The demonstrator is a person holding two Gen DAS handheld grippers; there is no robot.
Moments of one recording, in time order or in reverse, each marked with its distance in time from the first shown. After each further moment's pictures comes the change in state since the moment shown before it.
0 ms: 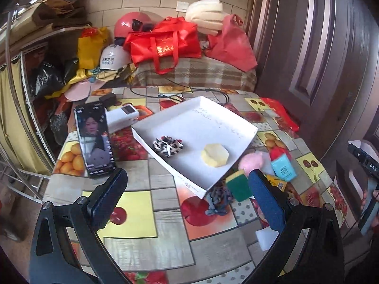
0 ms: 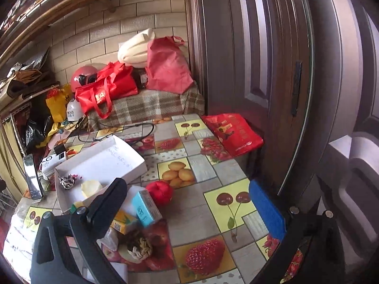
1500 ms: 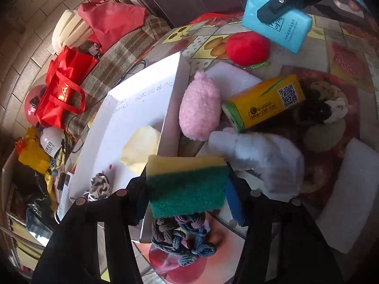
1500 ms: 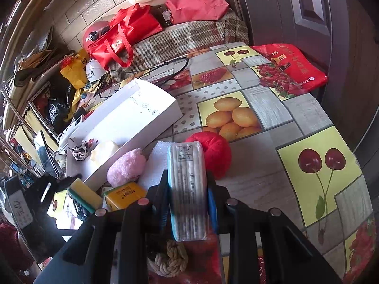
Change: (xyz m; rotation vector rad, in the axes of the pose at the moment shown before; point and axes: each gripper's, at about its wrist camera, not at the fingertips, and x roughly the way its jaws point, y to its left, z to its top) left arm 0.164 -0.133 -0.067 0.858 0.116 0.037; right arm 0.124 0.033 -0.026 0.073 0.312 0.268
